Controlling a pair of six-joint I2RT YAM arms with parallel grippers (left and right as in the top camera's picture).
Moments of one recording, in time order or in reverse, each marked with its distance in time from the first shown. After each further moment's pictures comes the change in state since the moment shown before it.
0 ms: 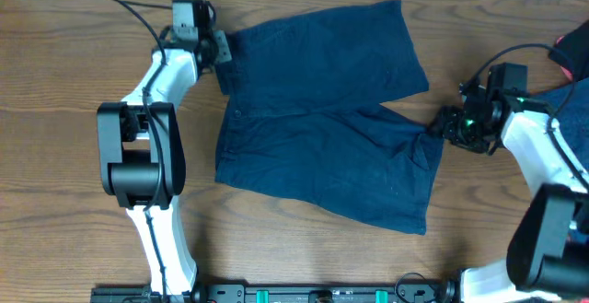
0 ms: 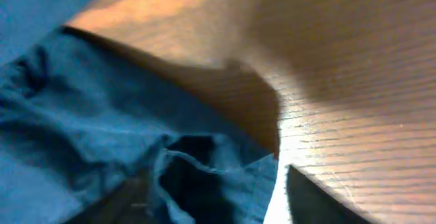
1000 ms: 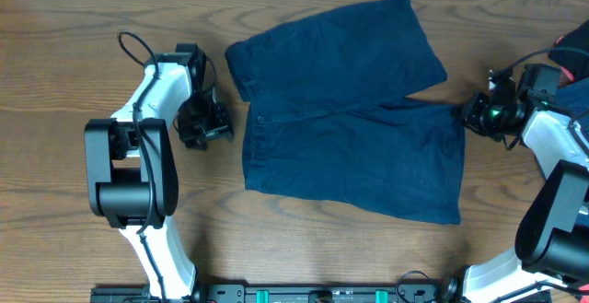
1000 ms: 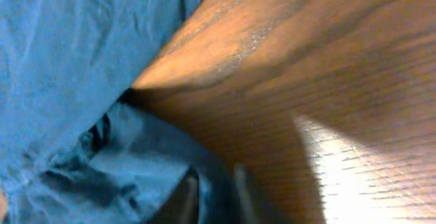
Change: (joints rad) left arm 0.010 -0.132 -0.199 -0.742 0.095 0.012; right arm -0.163 0.086 0.009 0.244 -0.210 0.050
